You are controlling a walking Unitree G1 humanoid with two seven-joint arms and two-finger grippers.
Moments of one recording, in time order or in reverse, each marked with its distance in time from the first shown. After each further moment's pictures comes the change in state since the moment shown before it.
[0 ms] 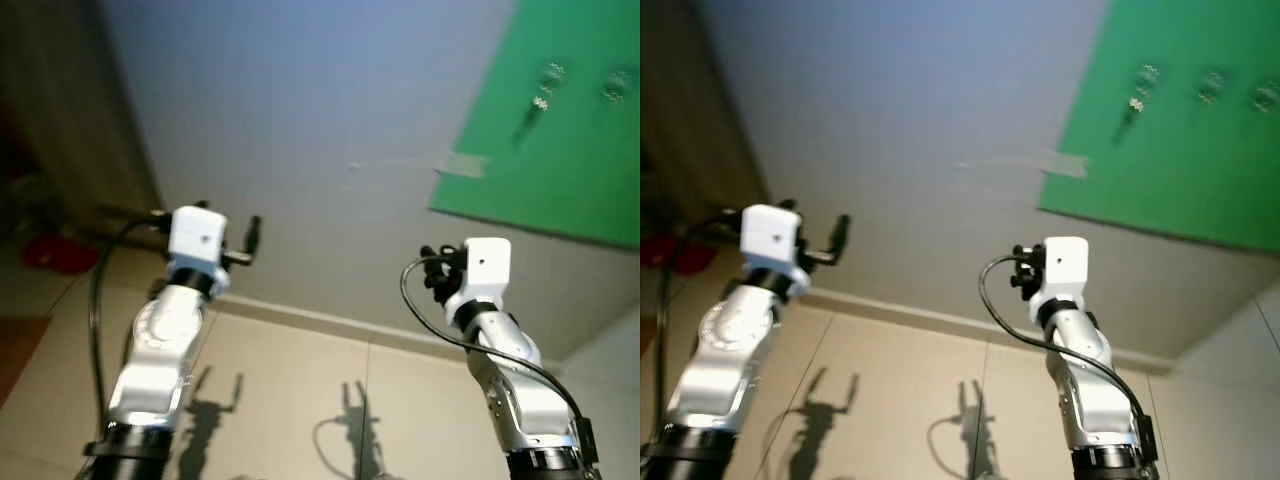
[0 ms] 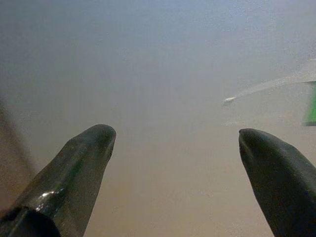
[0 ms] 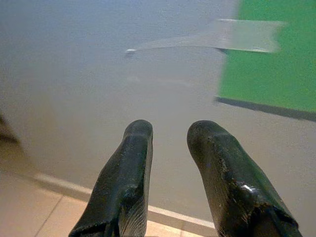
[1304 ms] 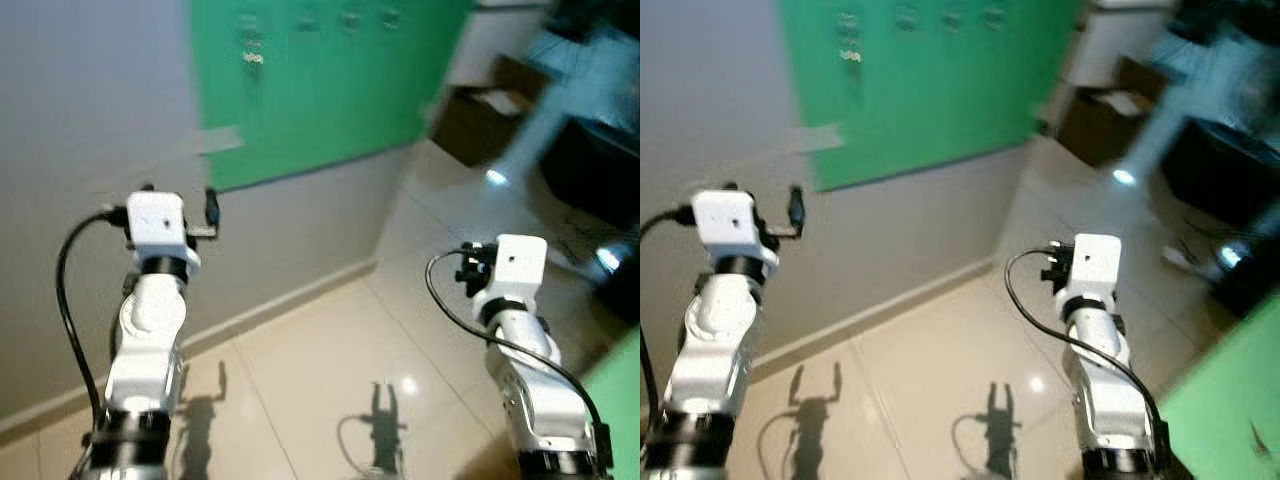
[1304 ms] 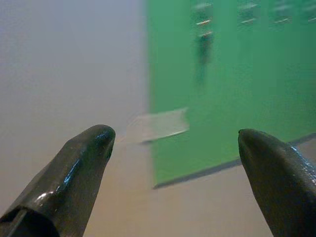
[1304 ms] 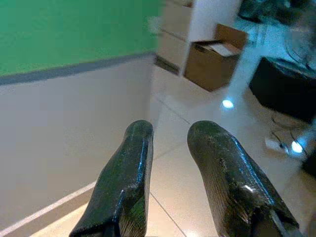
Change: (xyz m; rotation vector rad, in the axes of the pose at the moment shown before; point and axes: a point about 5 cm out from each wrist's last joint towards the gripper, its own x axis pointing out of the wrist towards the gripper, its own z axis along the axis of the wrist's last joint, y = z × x) left arm 0.006 0.035 0.014 -0.016 -0.115 0.315; right arm -0.006 -0.023 0.011 -0.049 -0.022 -0.226
